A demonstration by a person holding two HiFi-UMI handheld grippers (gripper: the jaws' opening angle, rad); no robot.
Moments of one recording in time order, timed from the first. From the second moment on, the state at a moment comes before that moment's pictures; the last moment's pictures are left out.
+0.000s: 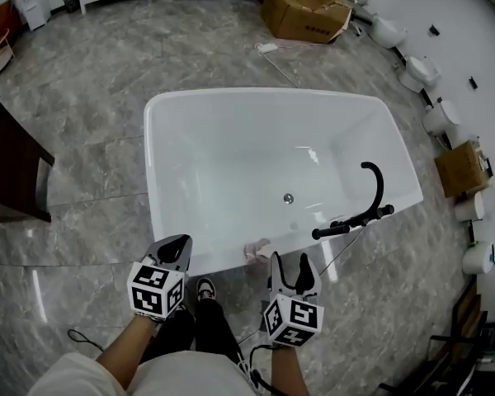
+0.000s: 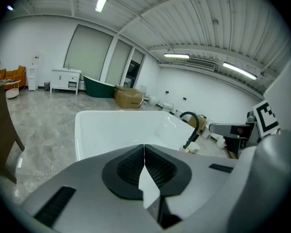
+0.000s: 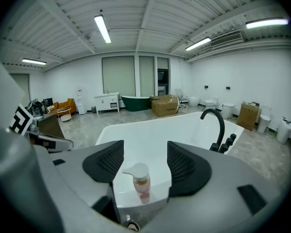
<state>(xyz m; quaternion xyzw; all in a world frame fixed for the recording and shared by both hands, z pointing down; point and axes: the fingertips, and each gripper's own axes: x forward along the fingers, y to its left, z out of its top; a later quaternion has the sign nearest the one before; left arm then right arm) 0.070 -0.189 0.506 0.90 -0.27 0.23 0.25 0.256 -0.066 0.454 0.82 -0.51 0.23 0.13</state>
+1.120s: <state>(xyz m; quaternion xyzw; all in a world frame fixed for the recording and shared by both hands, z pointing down) 0.056 -0.224 0.381 0.94 -0.30 0.12 0.14 0.291 -0.040 0.338 0.89 -0.43 0.15 0.03</state>
